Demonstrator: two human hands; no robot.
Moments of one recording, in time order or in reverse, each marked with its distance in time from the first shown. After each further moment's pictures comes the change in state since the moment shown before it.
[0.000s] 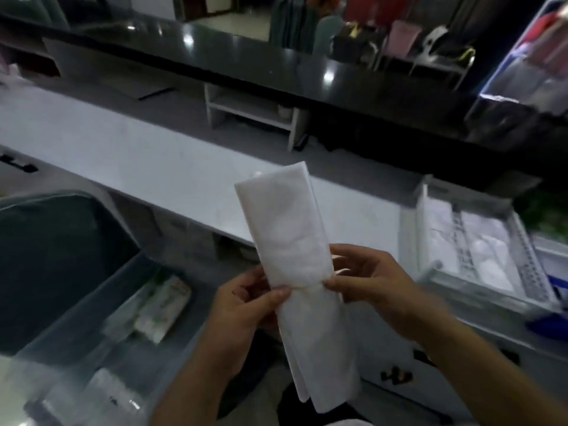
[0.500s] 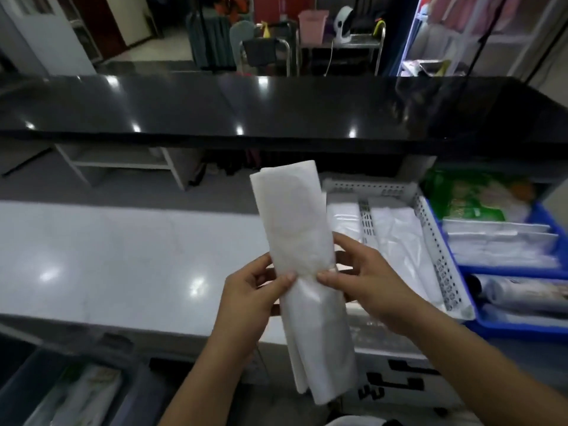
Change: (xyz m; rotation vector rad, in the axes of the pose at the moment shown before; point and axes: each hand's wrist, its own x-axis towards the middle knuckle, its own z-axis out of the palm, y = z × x) left_hand 0.149 -0.048 0.247 0.319 -0.177 -0.029; right_hand 0.003 0.040 -0.266 0.017 0.228 -0.082
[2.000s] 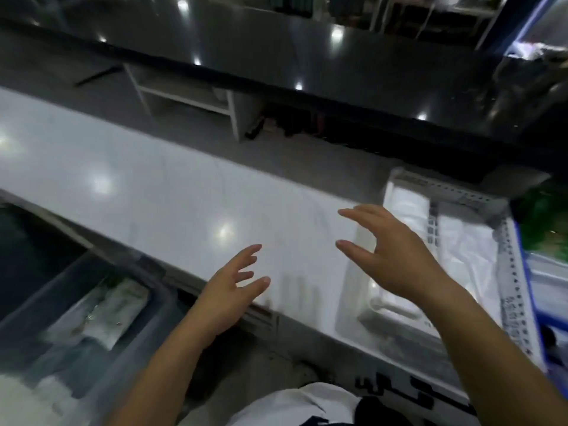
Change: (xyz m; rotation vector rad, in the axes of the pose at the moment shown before) left_hand -0.002 -0.070 -0.106 0.336 0.184 -0.198; right_hand 0.075 -0.003 0.023 -1.039 -0.004 -0.171
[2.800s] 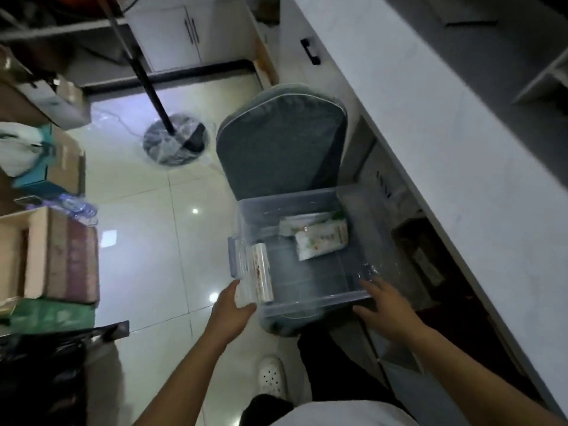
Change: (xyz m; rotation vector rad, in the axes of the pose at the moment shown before) left_hand -0.243 -0.333 -0.280 -0.231 0.716 -0.667; right_hand 0.023 -0.298 0.401 -0.342 -0.903 -0.359
